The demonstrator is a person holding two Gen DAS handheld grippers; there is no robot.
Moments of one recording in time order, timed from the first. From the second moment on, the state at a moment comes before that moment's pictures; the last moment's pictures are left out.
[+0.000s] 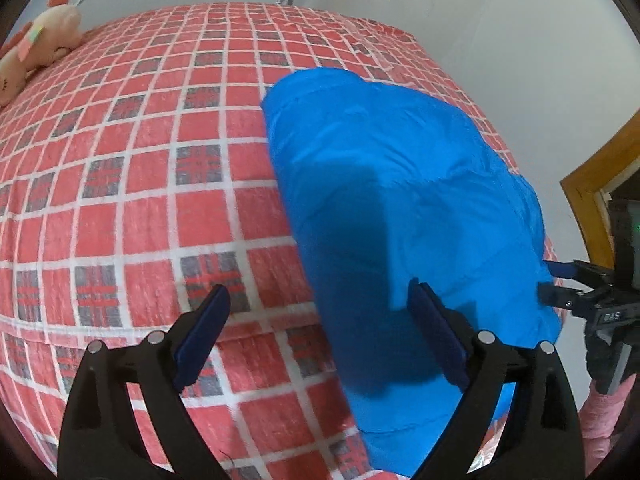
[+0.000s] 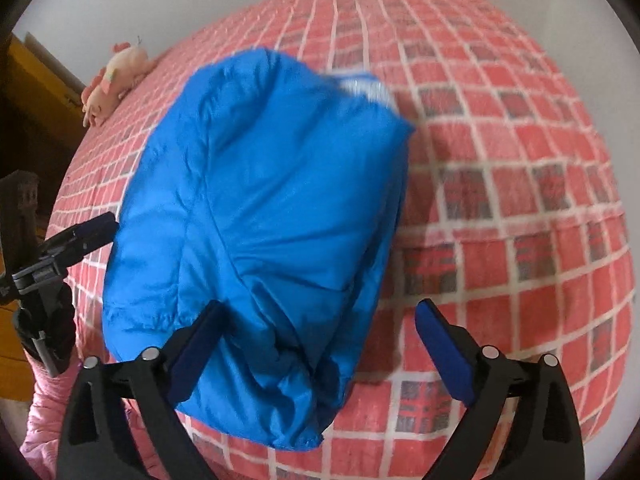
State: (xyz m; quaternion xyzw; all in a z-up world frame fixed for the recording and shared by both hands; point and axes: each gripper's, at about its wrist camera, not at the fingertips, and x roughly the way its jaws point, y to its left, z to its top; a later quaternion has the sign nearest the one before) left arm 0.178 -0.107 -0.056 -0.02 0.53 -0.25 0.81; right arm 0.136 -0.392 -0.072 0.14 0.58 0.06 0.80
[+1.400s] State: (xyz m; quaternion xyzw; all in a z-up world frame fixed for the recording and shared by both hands) left arm 0.223 -0.070 0.003 -0.13 0.38 -0.32 0.86; right arm 0.231 -0.326 -0.006 0.13 0.38 0.30 0.87
